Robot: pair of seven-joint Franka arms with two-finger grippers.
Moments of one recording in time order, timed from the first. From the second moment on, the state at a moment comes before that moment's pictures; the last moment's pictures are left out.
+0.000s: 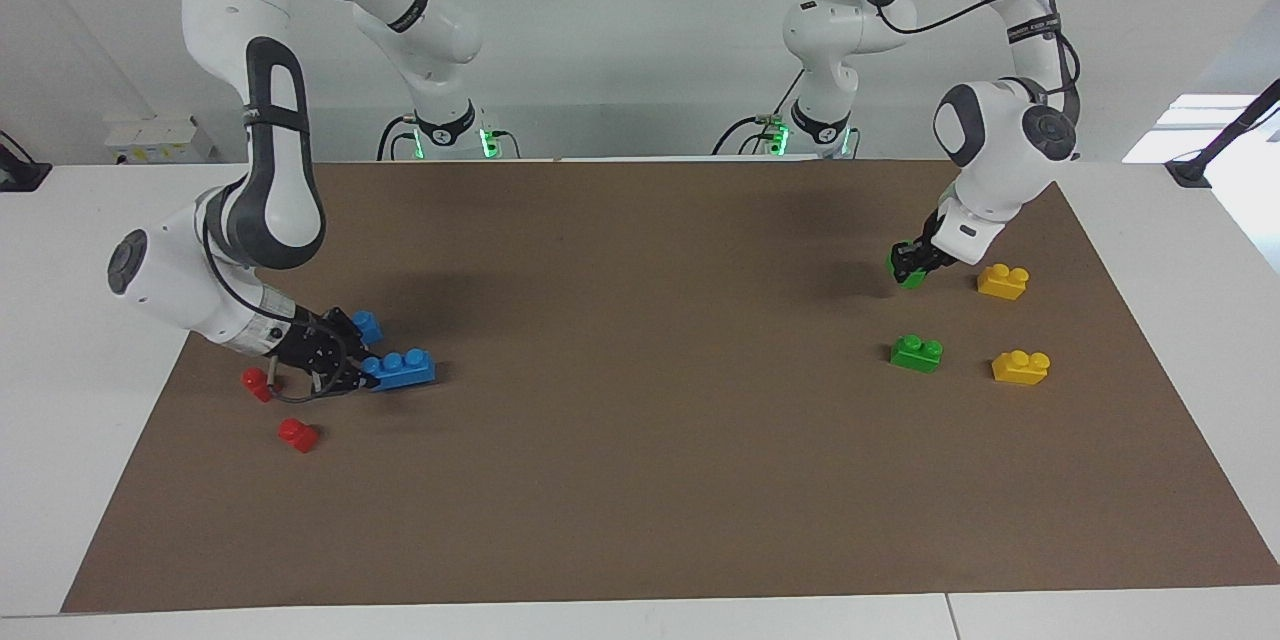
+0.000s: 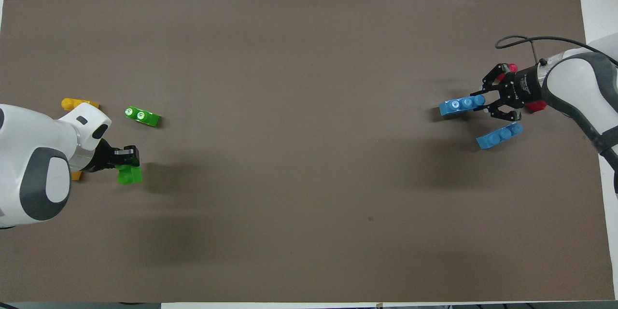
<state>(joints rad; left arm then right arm) 0.05 0.00 -0.05 -2.28 -0.08 2.18 -0.04 -0.46 0.45 0.32 -1.76 0.32 2.04 1.08</state>
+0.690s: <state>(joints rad) 0.02 0.06 -0.05 -2.31 -0.08 2.29 0.02 -0.47 0.45 0.32 -1.81 0.32 2.12 1.06</state>
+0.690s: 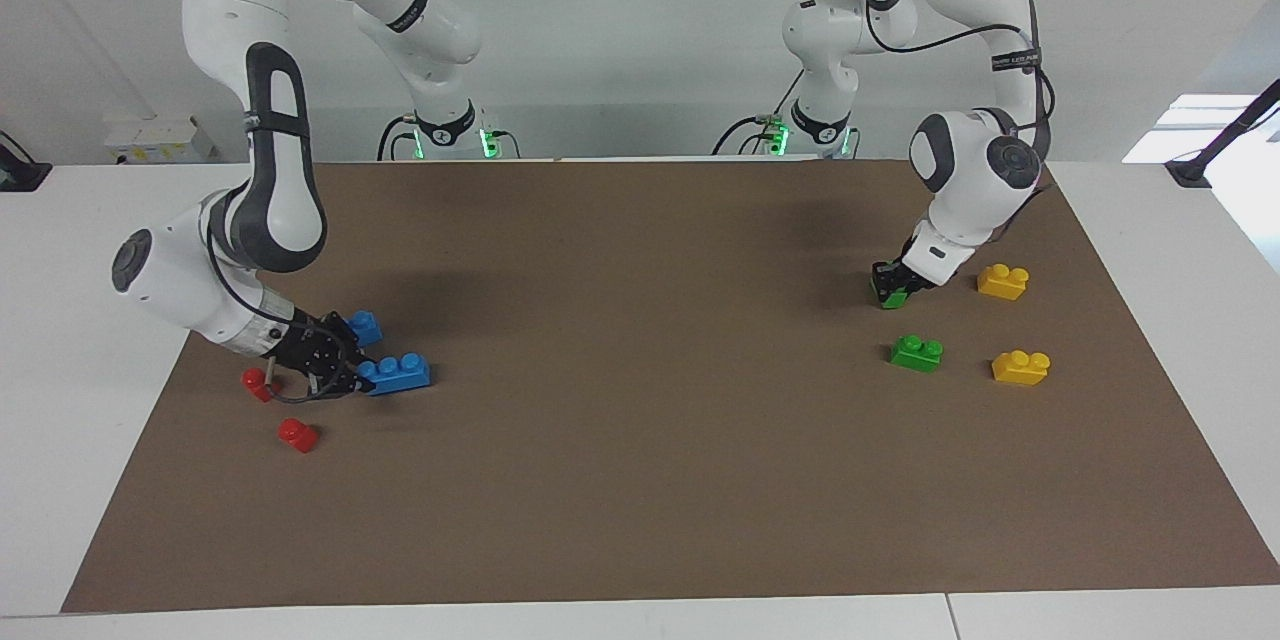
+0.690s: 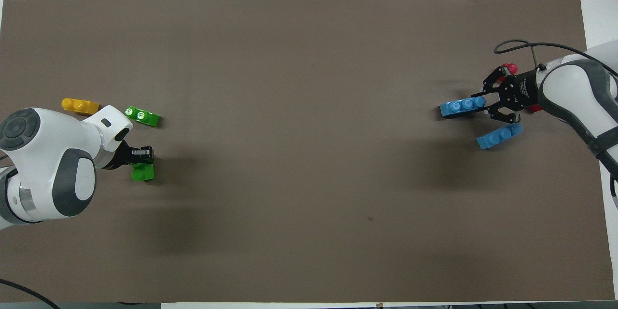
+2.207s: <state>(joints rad) 0.02 -0.04 -0.02 -1.71 -0.04 1.62 -0.01 -0.36 0.22 0.34 -1.51 0.05 1.78 0.58</state>
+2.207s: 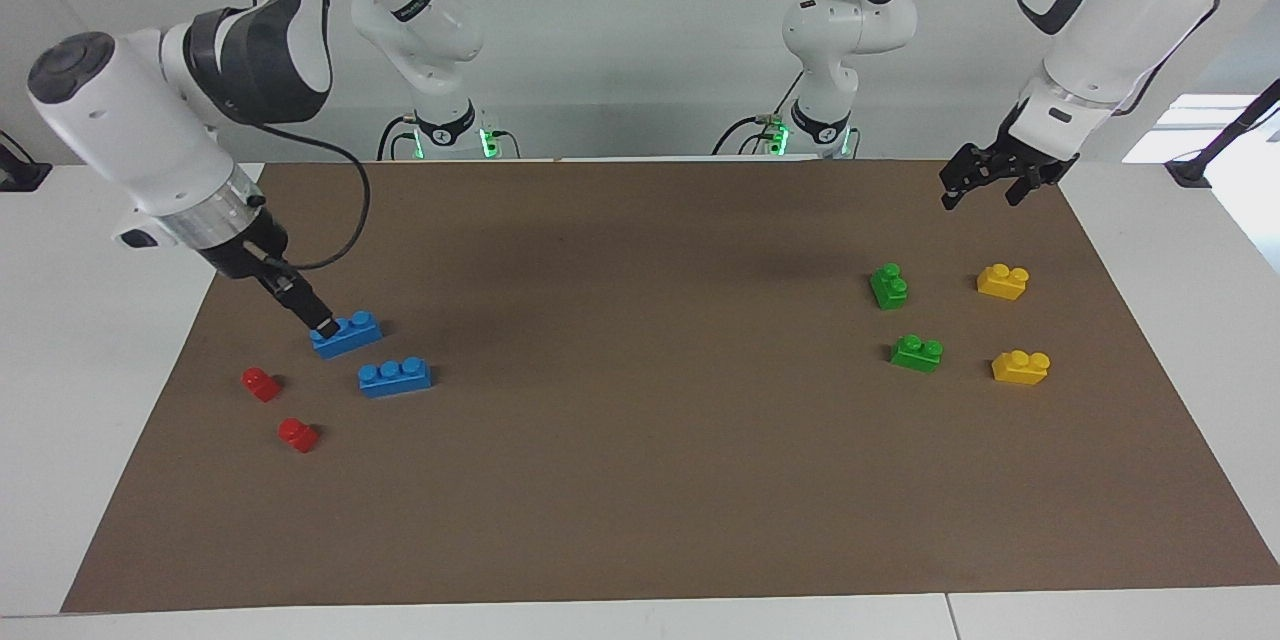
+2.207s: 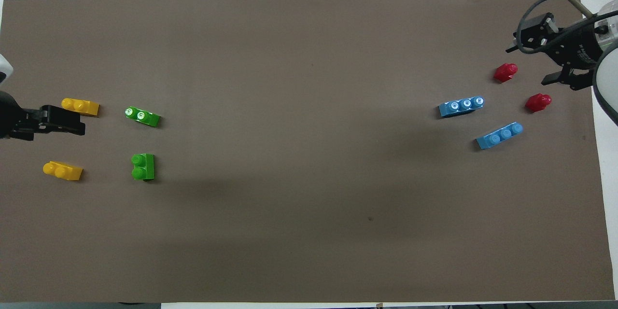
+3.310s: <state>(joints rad) 0.01 0.03 -0.02 -1.62 -0.04 1.60 -0.01 -0.22 0.00 0.35 -1.53 0.02 1.56 0.16</state>
